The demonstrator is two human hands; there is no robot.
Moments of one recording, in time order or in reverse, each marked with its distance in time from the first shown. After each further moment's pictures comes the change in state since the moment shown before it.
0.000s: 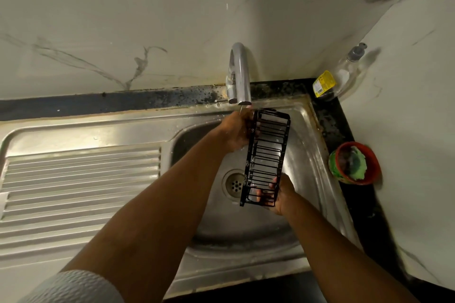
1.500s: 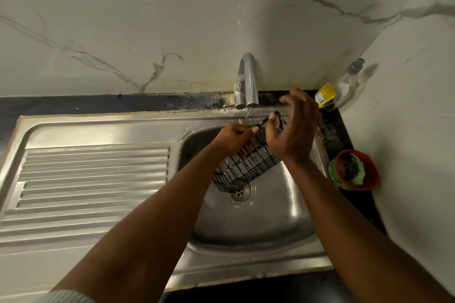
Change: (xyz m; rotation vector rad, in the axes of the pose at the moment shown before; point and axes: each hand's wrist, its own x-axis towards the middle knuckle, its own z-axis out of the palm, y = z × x) left_hand -0.041 -0.016 -0.018 0.701 0.170 0.360; right_hand -0.101 -0.098 0.061 -0.834 0.515 -2.025
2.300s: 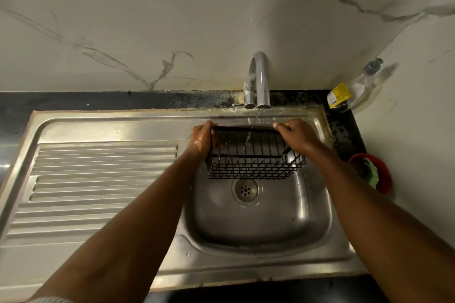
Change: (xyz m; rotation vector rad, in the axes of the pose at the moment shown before) left_hand -0.031 -0.042 -0.057 -0.246 0.386 -0.080; right_hand 0.006 0.058 0.046 0.067 -0.834 0.376
